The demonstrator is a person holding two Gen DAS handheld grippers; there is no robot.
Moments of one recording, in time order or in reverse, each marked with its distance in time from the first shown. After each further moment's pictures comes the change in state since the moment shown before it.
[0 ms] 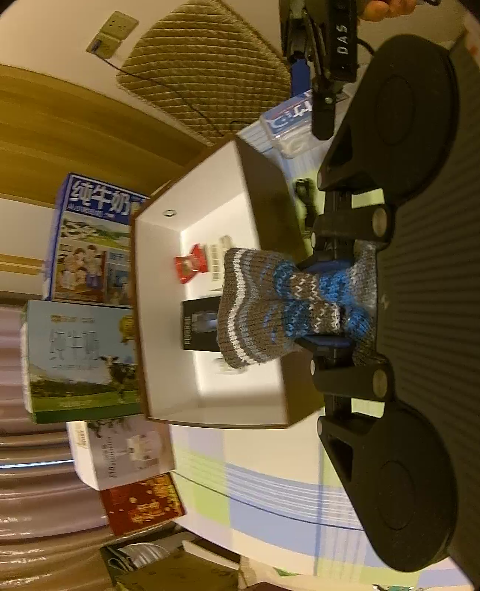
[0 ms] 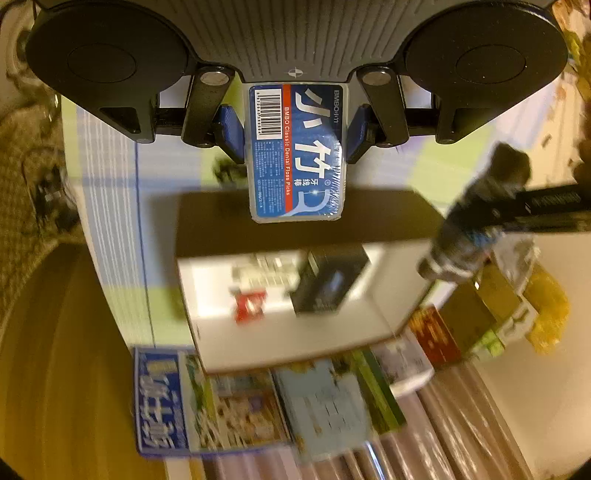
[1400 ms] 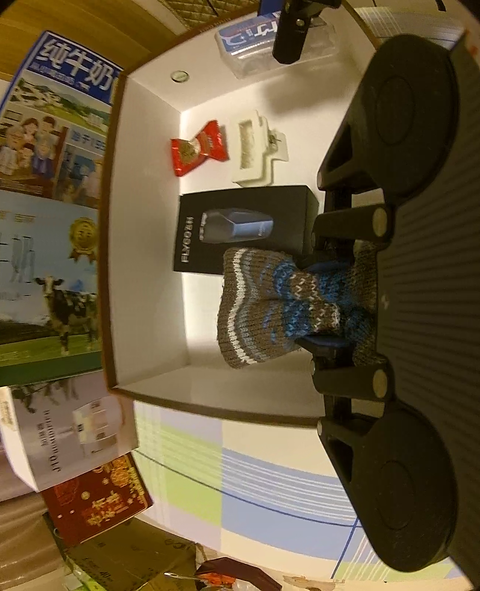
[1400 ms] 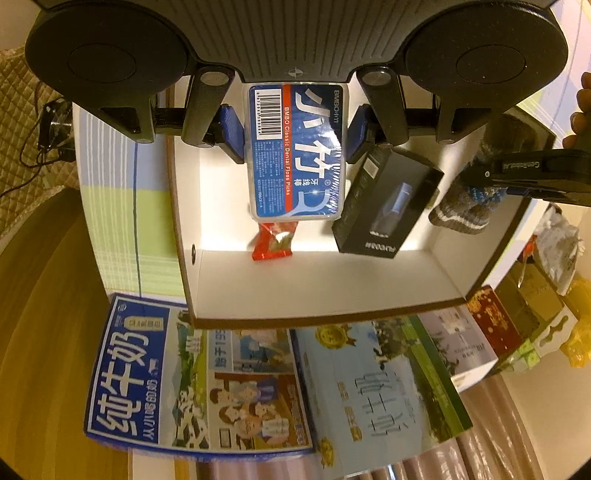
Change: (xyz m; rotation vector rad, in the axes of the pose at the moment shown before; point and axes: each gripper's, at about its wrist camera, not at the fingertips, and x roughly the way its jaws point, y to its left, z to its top) left arm 0.164 0.054 0.073 -0.082 0.236 0.184; right arm 0.124 -0.030 0.108 -0.066 0.074 -0.116
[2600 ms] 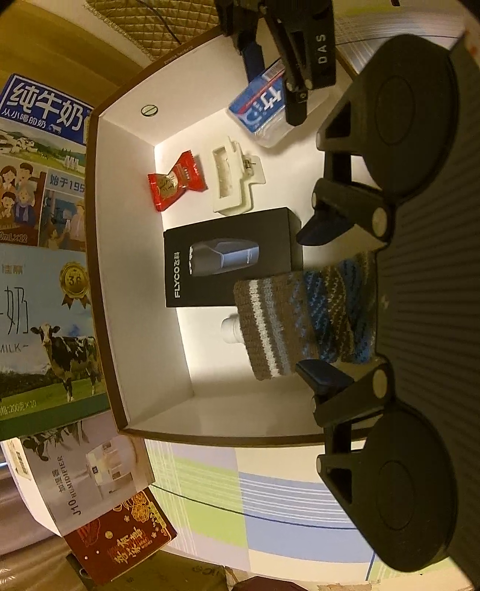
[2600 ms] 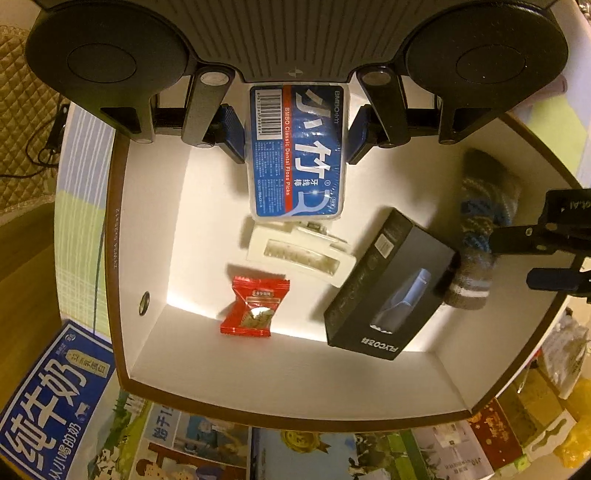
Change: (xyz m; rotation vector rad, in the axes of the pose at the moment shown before) left arm -0.006 -0.009 0.002 0.142 0.016 -0.080; right arm 0.057 0.009 0.009 -0.155 0.287 -0.032
